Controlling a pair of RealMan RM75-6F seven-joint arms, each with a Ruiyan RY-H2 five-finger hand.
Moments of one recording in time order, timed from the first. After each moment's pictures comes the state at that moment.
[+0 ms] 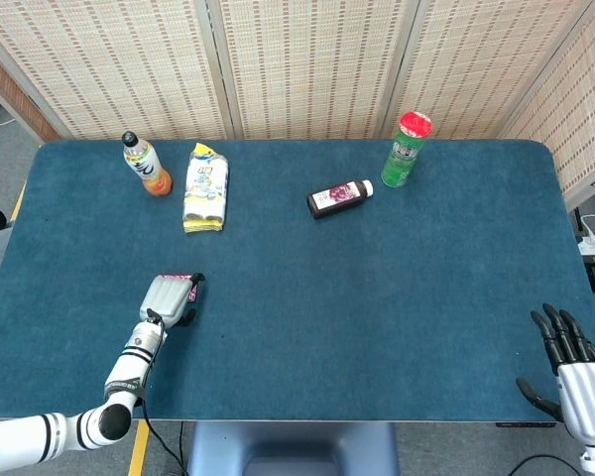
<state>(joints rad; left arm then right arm) -0.74 -1.52 -0.19 -1.60 0.65 1.00 0.78 -0.09 -1.10 -0.01 -1.71 -1.68 1.67 -0.14</state>
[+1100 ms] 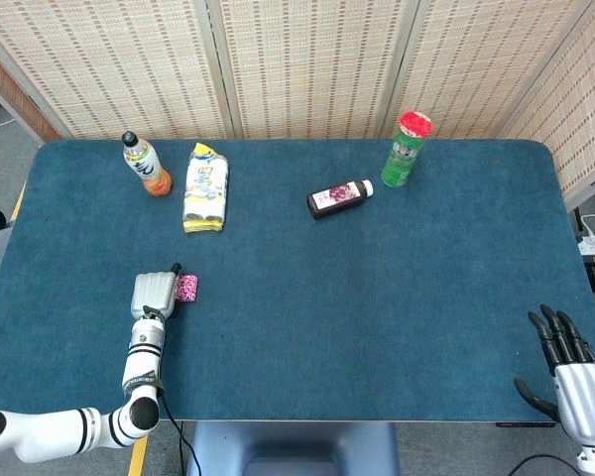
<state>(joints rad) -0.78 -1.66 -0.21 -1.47 0.48 1.23 0.88 -0.09 -1.10 -0.01 -1.70 -1.69 1.67 -0.15</state>
